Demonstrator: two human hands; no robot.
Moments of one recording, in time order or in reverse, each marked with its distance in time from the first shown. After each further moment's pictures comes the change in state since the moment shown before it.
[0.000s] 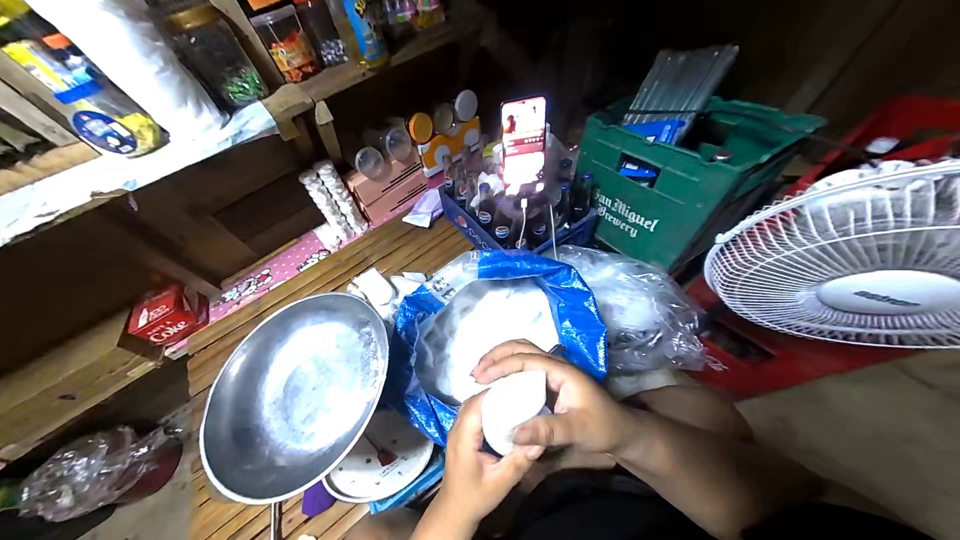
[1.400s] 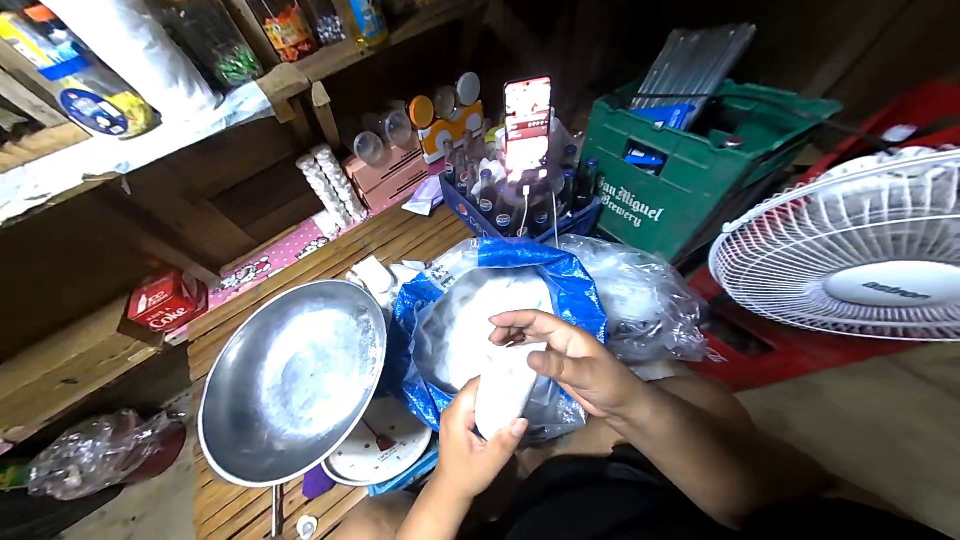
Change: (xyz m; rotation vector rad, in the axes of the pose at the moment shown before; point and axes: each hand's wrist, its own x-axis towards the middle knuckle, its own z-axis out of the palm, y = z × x) left_hand 0.005 0.005 -0.001 -0.168 -0.018 -0.135; right_hand 0.006 -0.004 -0.019 0.210 0.114 0.250
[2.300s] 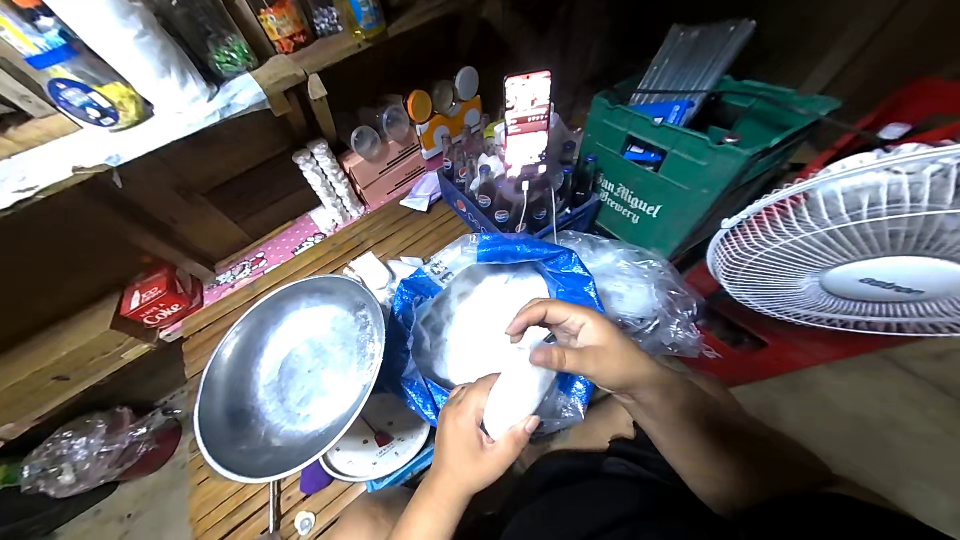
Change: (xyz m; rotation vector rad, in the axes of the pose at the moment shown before) left_hand -0.002 -0.005 -0.007 0.417 -0.055 0.036; right_hand 0.005 -0.010 -0.019 -0.290 -0.055 -0.096
